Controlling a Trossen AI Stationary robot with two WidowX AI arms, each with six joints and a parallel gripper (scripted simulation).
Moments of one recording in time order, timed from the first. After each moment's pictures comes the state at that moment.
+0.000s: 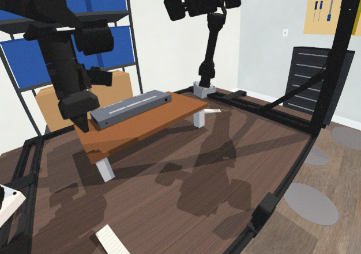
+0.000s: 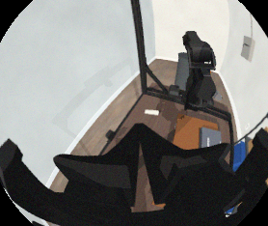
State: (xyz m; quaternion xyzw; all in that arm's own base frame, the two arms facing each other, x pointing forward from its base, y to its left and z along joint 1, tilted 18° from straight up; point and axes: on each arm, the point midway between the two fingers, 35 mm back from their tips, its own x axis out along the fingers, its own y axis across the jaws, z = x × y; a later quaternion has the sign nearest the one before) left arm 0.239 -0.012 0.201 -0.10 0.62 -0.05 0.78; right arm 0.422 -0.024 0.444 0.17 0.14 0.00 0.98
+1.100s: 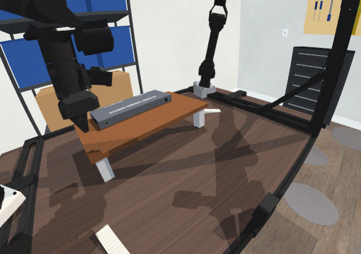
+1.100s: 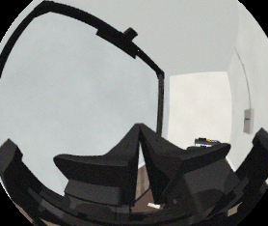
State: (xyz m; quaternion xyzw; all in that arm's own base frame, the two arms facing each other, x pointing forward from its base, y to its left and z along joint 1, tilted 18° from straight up) left arm 0.239 -0.012 0.201 -0.10 0.62 -0.05 0.78; right arm 0.308 -0.021 0.680 0.05 -0.32 0.01 0.95
